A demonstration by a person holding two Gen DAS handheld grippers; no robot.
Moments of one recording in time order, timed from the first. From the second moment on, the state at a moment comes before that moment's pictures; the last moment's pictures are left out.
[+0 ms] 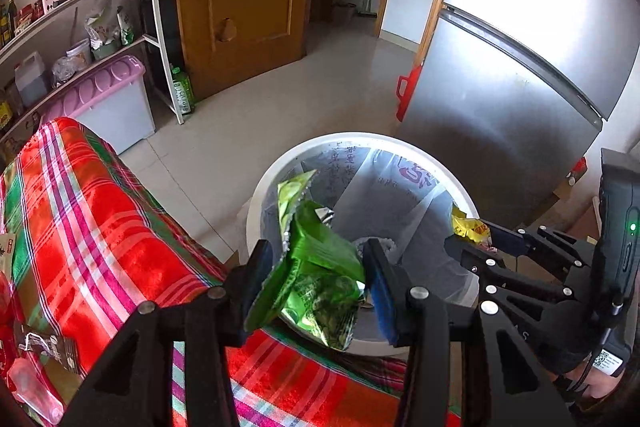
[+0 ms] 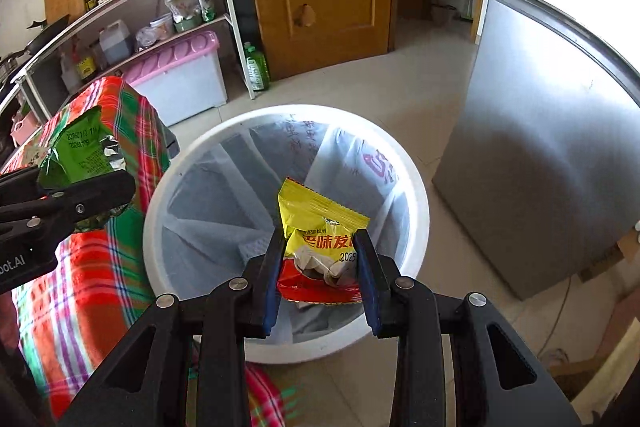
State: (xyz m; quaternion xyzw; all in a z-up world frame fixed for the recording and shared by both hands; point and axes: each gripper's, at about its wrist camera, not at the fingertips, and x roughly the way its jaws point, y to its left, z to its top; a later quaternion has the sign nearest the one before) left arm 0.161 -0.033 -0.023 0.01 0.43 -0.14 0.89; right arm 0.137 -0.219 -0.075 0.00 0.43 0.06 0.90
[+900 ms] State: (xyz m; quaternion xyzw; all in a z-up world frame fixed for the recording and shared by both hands) left arm 0.138 -0.013 -0.005 0.00 0.41 -0.12 0.90; right arm 0.119 -0.215 -0.064 0.04 0.42 0.07 0.90
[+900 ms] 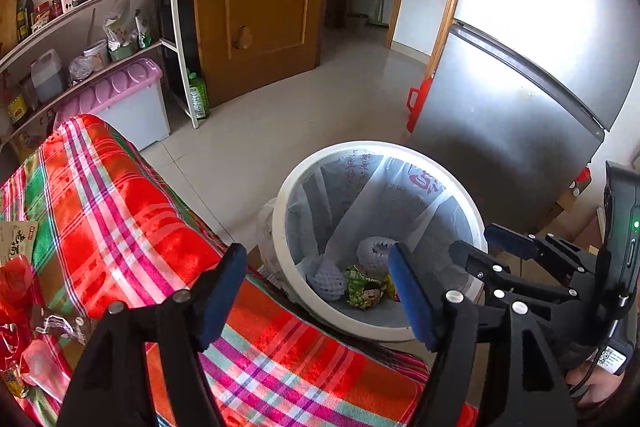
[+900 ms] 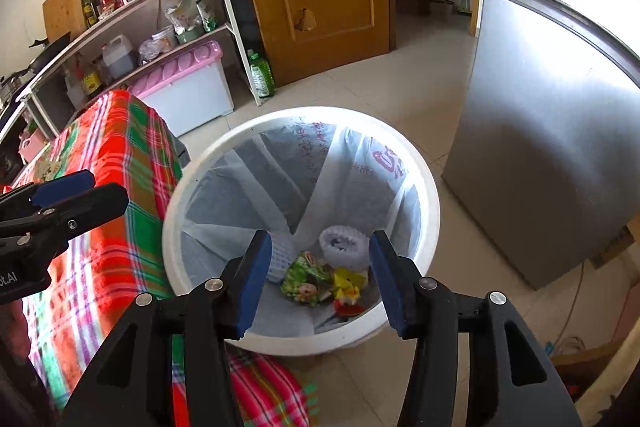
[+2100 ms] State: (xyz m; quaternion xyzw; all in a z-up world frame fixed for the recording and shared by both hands) left arm -0.021 0.233 0.008 -0.11 0.35 0.12 0.92; right arm 0.068 0.005 -0.029 -0.04 0.36 0.31 0.88
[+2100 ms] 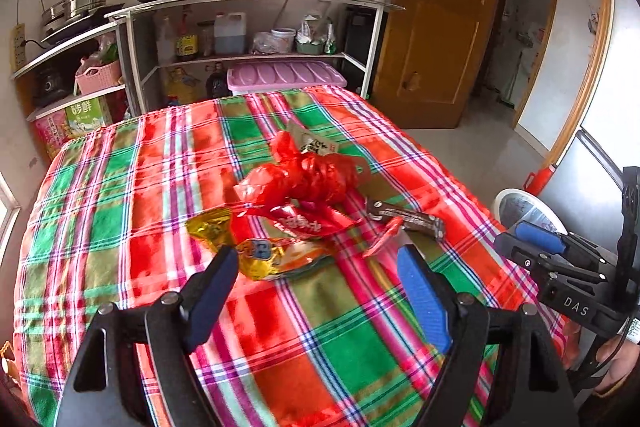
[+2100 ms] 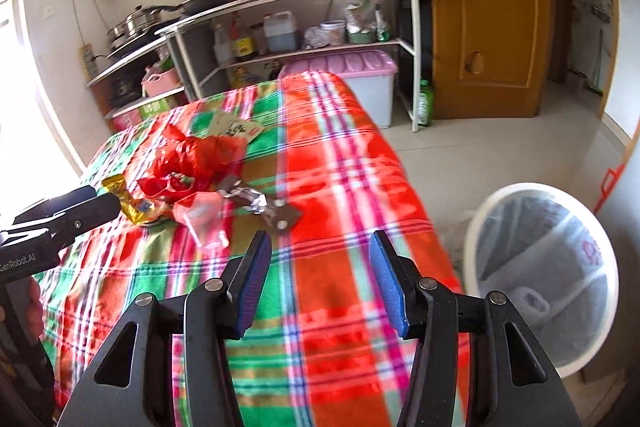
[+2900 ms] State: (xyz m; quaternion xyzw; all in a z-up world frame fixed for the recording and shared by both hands) left arm -0.012 0.298 -0.034 -0.15 0.40 0.15 0.89; right arm 0.073 0.101 -0.052 -0.12 0.41 0.39 0.82
